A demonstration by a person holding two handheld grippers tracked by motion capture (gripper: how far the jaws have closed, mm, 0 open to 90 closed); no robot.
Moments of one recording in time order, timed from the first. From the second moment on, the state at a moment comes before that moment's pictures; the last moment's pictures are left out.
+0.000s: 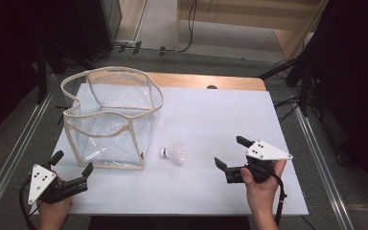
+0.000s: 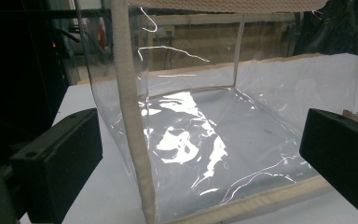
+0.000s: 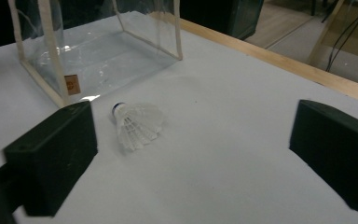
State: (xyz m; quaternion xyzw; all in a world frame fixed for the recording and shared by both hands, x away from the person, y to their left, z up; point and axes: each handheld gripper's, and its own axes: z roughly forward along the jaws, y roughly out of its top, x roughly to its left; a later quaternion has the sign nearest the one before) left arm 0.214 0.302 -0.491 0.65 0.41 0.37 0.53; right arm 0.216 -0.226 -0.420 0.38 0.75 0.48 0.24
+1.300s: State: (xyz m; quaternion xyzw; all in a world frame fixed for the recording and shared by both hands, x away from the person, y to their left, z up) left arm 0.214 0.301 -0.491 0.65 0.41 0.36 0.53; right arm 0.274 -0.141 -0.420 0.31 0.83 0.42 0.19
